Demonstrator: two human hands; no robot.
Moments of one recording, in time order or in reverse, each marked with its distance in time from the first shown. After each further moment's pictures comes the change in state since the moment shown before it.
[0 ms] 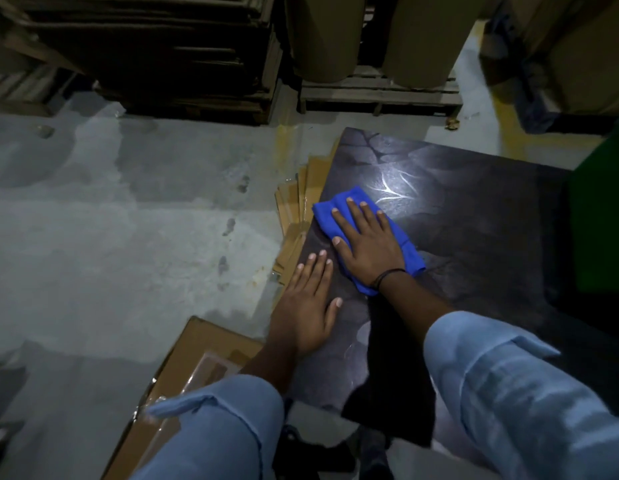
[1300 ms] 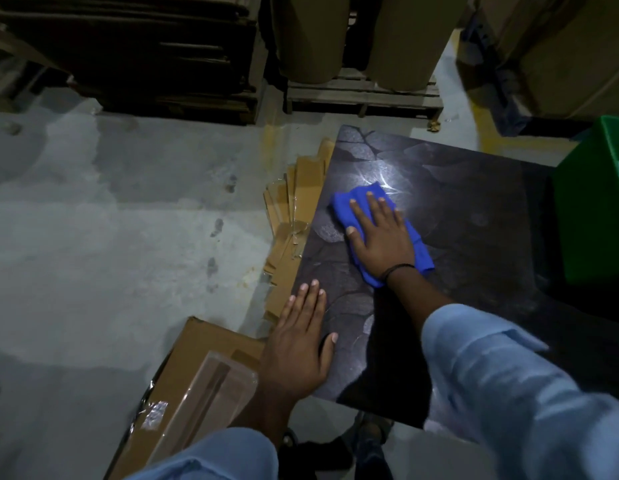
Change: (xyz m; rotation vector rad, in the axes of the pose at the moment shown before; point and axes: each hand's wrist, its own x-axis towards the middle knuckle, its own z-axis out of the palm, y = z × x) left_hand -0.073 -0.001 -0.007 -0.082 0.011 -0.006; right_hand -0.005 0.003 0.003 -0.013 0.063 0.170
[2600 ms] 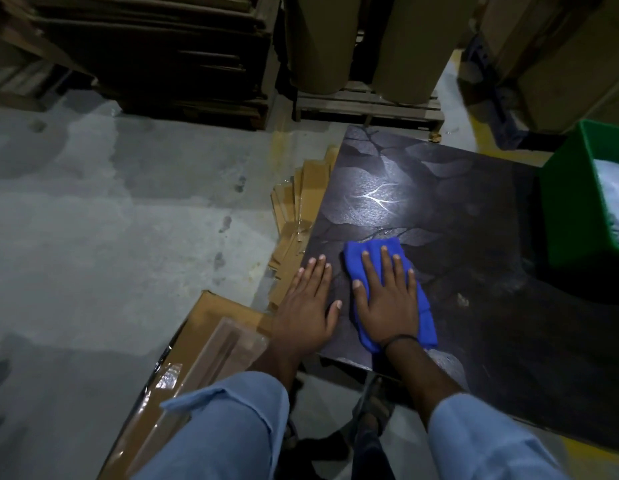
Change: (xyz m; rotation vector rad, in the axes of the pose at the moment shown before) left_hand -0.002 0.000 0.004 0.011 0.033 0.003; right_hand -0.164 -0.045 -0.014 -0.057 -0.028 0.170
